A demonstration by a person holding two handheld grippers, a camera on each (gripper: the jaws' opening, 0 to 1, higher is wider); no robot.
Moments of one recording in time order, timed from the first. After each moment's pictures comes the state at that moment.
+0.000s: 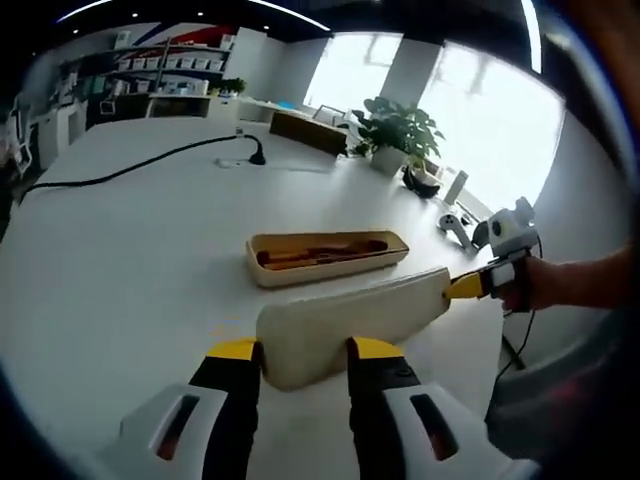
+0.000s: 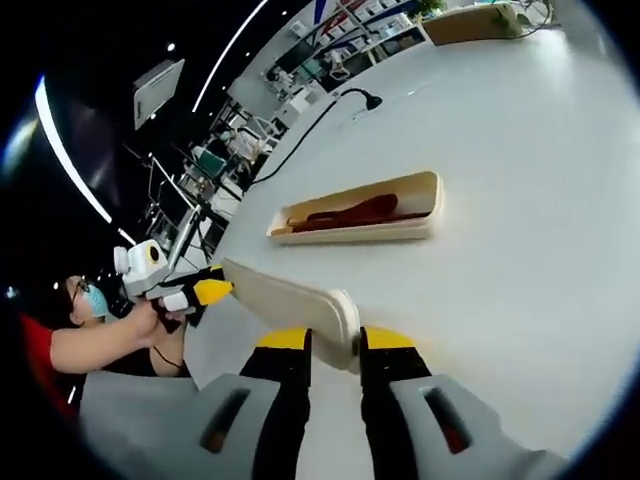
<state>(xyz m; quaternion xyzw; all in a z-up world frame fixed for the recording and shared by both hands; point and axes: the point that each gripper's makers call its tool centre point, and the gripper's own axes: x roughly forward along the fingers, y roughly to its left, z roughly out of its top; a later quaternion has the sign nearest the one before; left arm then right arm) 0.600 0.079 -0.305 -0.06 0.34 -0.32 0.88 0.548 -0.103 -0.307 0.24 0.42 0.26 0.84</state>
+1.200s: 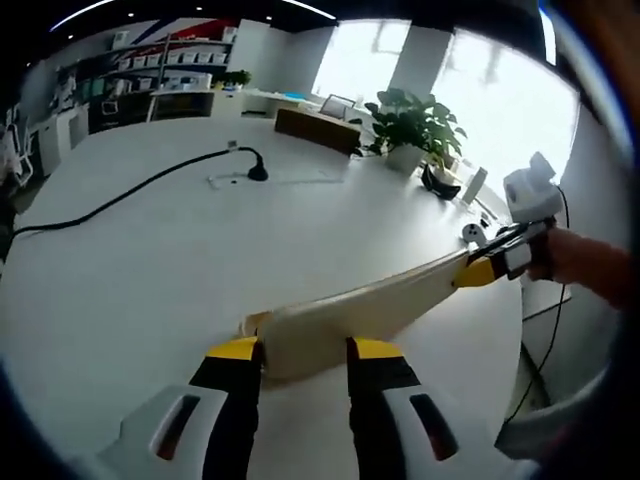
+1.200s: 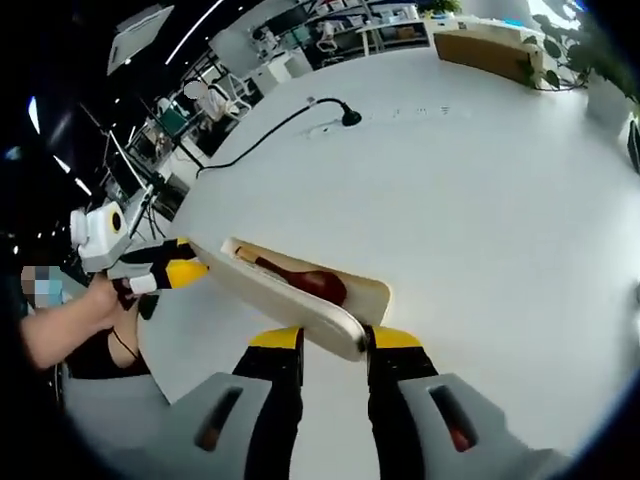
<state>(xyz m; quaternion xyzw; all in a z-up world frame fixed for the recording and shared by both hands) 0.672 0.047 -0.313 -0.03 0.41 -0.31 0.86 0.625 -0.145 -0.306 0.10 0.53 0.22 0.81</state>
